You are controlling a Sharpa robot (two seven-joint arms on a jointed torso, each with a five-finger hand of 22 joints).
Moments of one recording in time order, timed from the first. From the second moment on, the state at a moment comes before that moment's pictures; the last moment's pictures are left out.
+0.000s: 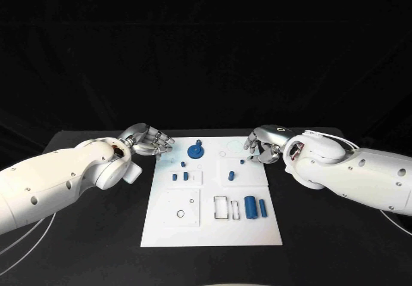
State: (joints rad) left arm 1.17 -0.86 0.04 1.41 -0.59 -0.25 -0.01; left_hand 1.48 -0.22 0.50 0.15 0.26 1.01 0.18 0.10 0.11 1.14 0.11 0.16 0.19 1.15 0.03 0.87 0.51 0.18 0.94 0.12 0.92 0.75; right arm 1.27 -0.82 -0.12 1.48 -1.57 -0.27 -0.20; right_hand 1.37 -0.18 0.28 0.11 0.25 1.02 0.14 0.12 0.15 1.08 0.08 0.22 0.25 1.47 -0.01 1.20 1.11 0.09 1.40 0.10 1.18 1.31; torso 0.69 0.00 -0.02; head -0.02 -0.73
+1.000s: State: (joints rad) left arm 1.17 -0.93 0.04 1.55 -0.05 -0.25 0.20; left_hand 1.50 -0.19 0.46 0.12 0.26 1.01 0.19 0.11 0.10 1.13 0.11 0.18 0.19 1.15 0.03 0.85 0.47 0.18 0.94 0.12 0.89 0.73; right arm 1.23 -0.74 -0.12 1.43 -1.66 -0.24 -0.21; right_hand 1.40 -0.15 0.38 0.09 0.27 1.07 0.14 0.11 0.15 1.14 0.07 0.20 0.20 1.47 -0.01 1.29 1.20 0.08 1.43 0.09 1.27 1.31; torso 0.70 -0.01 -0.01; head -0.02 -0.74
